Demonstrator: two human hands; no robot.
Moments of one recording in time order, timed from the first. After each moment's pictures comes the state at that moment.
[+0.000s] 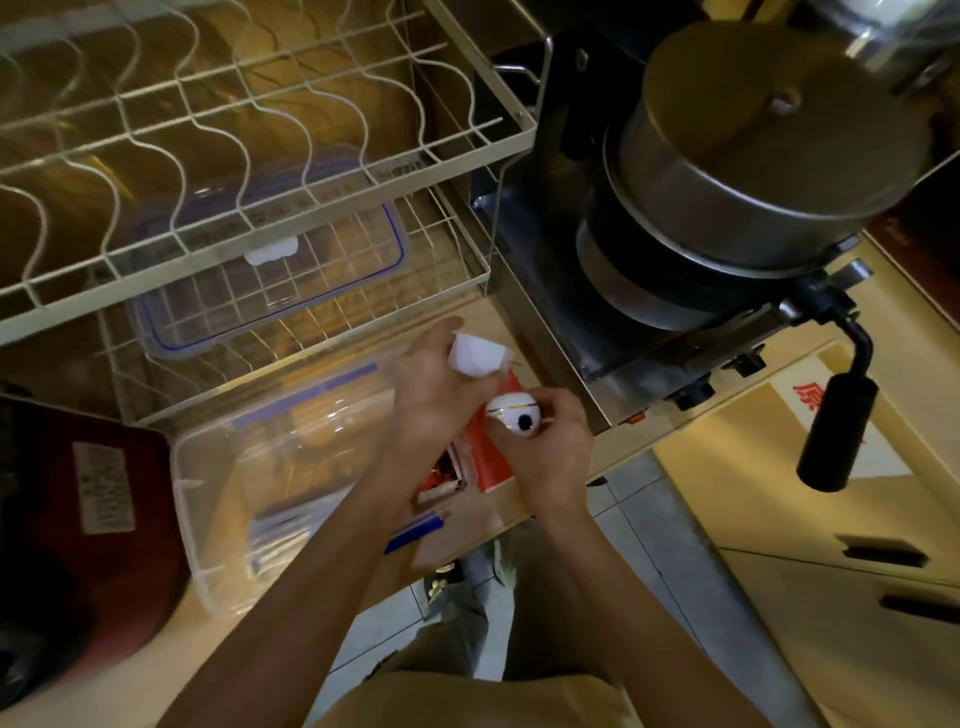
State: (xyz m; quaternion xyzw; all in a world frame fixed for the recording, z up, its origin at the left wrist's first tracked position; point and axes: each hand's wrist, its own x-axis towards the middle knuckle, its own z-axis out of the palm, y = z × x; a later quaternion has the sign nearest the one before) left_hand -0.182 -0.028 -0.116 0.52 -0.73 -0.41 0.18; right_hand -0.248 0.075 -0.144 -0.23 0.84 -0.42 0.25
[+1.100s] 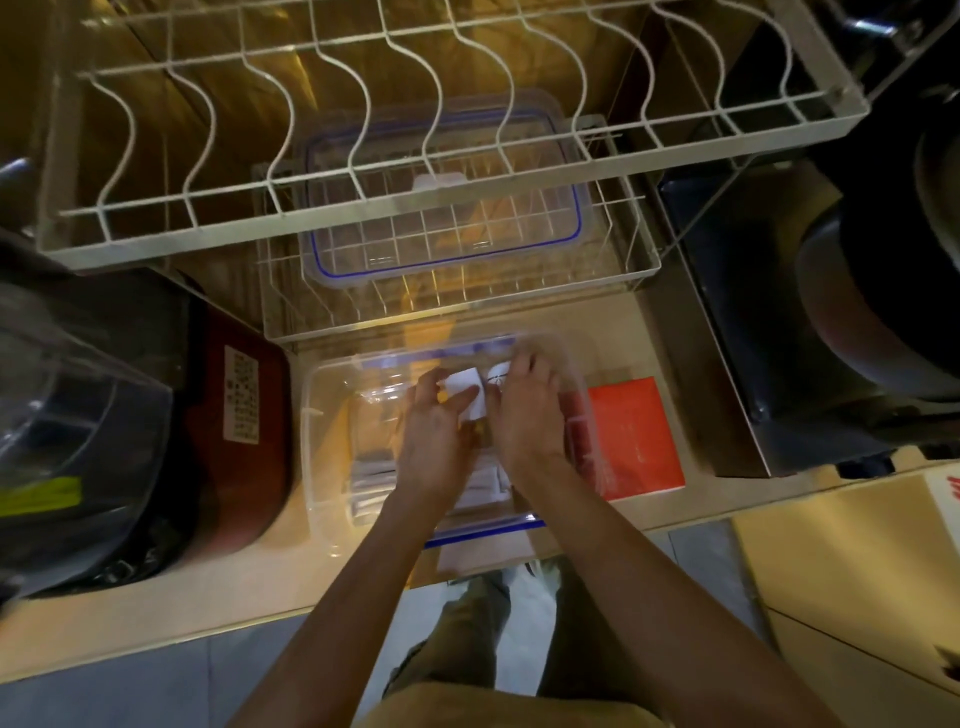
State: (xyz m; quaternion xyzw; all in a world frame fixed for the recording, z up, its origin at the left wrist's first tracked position) left_hand -0.058 -0.026 -0.189 0.59 -0.74 -0.29 0.12; right_hand -0.157 -0.024 -0.183 -0.51 0.81 -0.09 0.26
